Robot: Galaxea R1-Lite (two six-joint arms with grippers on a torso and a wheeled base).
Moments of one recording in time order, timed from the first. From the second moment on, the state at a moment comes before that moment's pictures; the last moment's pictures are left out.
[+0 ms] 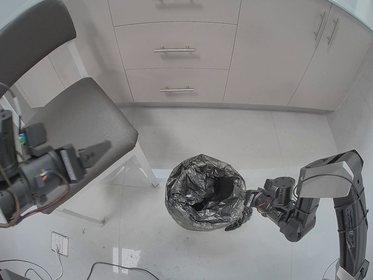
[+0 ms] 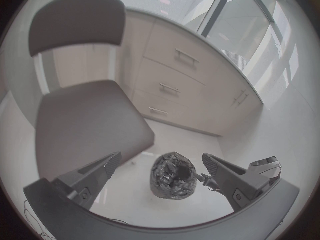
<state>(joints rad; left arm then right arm) -0.58 1.23 -0.65 -0.31 0.26 -0.43 0.39 2.48 -0.61 -1.55 -0.12 0.38</state>
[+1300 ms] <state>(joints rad) -0.03 0.06 -0.02 -0.07 0.15 -0.19 0.40 2.50 -0.60 -1.55 -0.13 0.38</state>
